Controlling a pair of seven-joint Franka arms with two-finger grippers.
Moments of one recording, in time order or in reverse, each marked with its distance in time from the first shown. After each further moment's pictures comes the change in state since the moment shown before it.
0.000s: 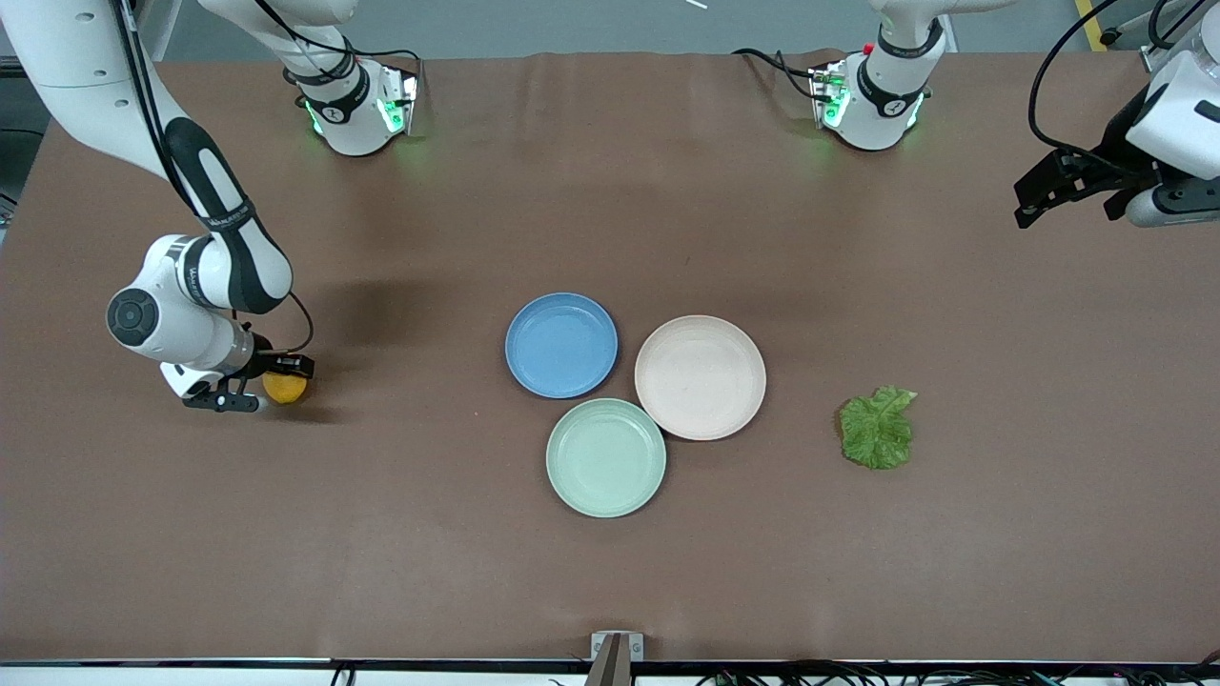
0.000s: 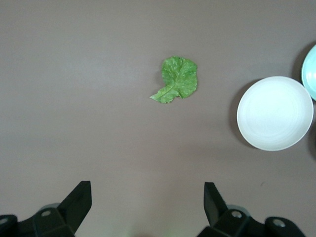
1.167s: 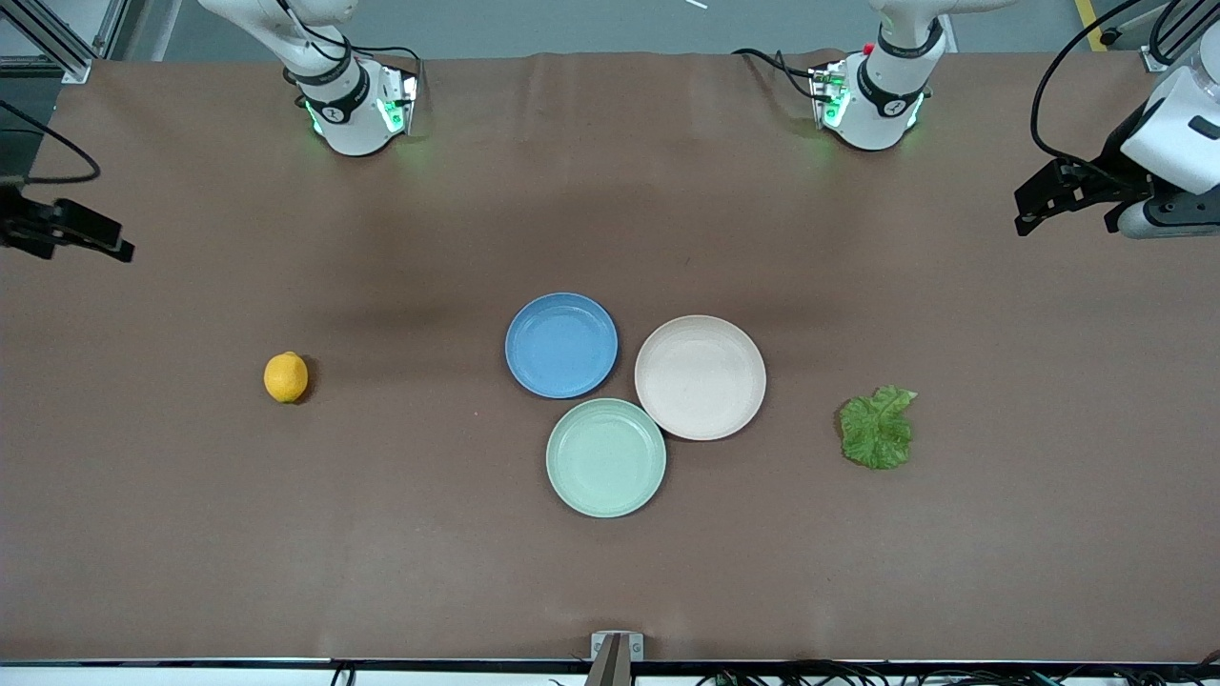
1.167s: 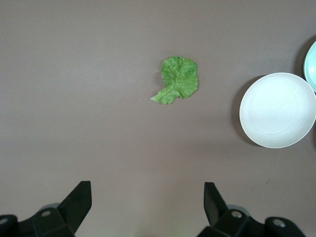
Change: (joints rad) left arm 0.001 0.014 0.010 -0.005 0.000 0.017 0.029; right arm -0.002 -0.441 0.001 0.620 -0.001 -1.021 0.002
